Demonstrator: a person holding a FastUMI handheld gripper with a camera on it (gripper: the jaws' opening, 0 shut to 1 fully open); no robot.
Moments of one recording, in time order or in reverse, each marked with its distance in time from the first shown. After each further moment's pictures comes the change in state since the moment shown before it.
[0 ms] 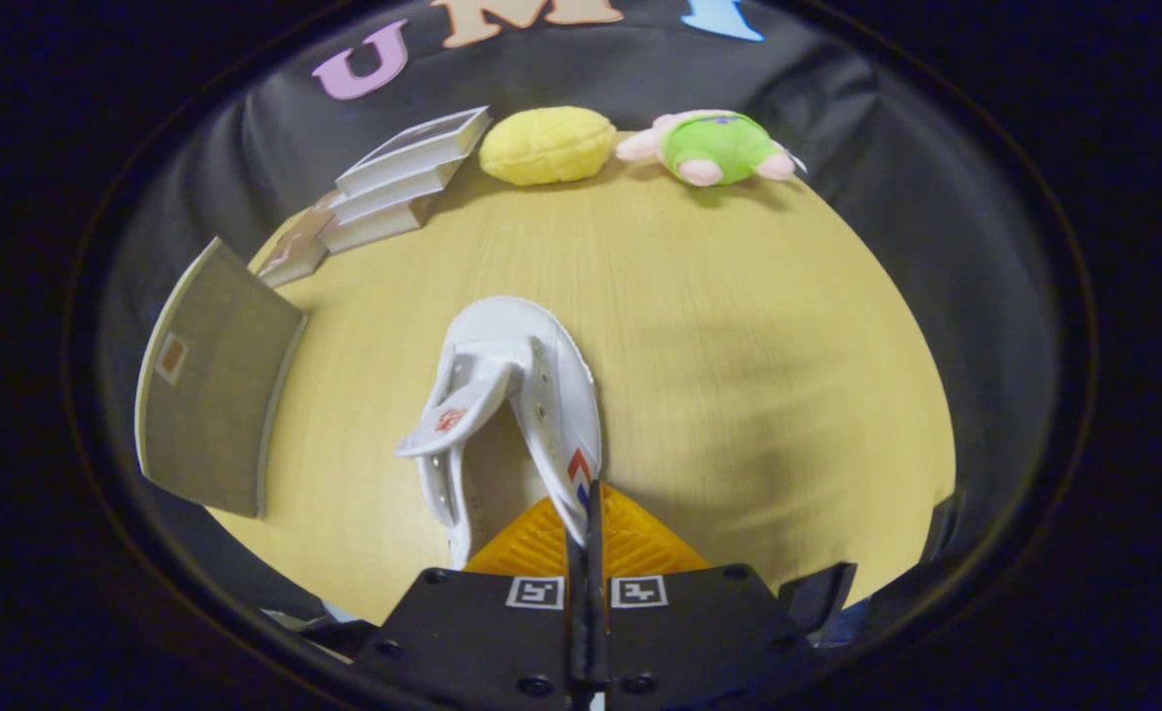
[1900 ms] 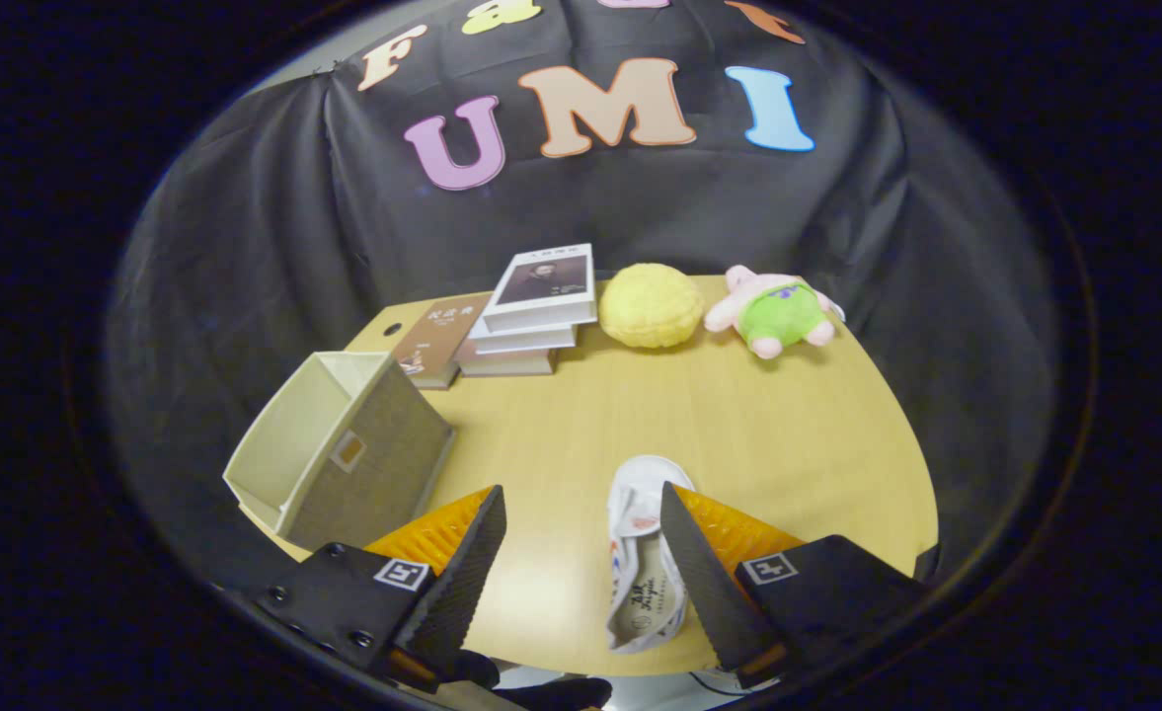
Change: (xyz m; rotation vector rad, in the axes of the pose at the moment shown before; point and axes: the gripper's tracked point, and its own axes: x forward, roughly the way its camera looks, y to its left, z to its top) arm -0.118 0.082 0.067 -0.126 -0.335 0.117
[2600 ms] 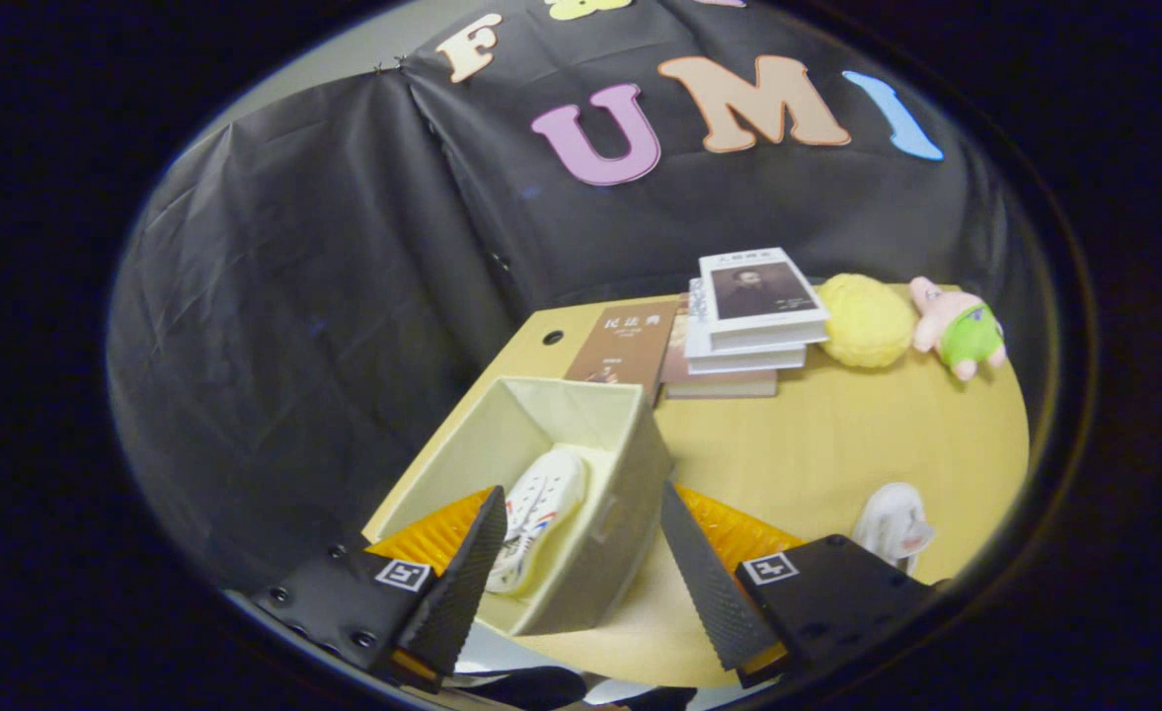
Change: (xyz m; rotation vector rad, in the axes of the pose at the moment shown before) arm 0.008 0.217 0.049 -0.022 -0.029 0.339
